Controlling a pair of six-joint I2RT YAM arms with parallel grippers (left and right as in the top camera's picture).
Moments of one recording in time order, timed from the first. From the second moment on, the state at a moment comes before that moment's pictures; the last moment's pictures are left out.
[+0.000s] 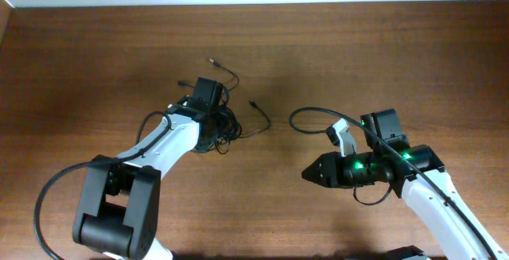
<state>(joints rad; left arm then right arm) -0.29 1.76 1.00 -0.51 -0.06 -1.11 0.24 1.21 0.77 -0.80 -0.79 0.28</state>
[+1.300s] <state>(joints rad) -0.42 1.47 0.99 -0.35 0.75 -0.38 0.45 1.22 0.77 -0.31 -0.22 0.63</state>
